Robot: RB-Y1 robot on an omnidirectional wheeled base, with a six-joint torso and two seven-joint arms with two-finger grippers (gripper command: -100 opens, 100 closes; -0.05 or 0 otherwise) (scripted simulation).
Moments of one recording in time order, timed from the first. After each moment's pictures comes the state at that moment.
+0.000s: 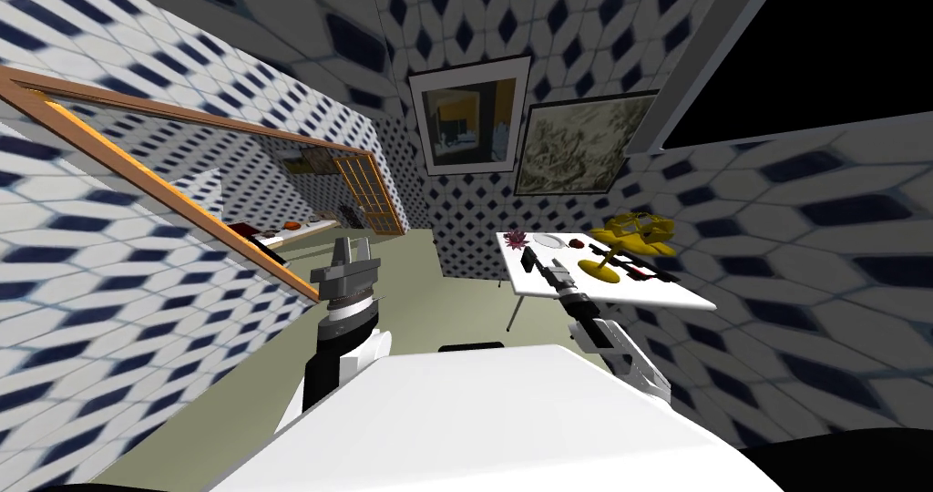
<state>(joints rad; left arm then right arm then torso) 0.54 0.01 0.03 -2.39 0.00 -0.62 0.16 0.37 -0.30 -0.26 -1.75 0.43 -0.39 0.57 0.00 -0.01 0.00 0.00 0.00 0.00</state>
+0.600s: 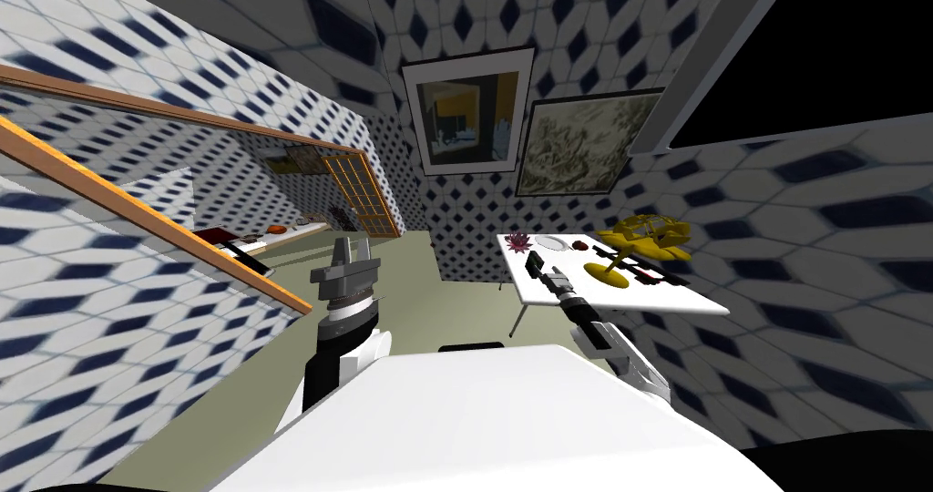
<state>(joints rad) 0.54 0.01 0.03 -2.39 0.00 -0.62 0.16 0.35 -0.35 -0.23 -1.62 0.45 -0.36 0.62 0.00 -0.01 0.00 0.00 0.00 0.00</state>
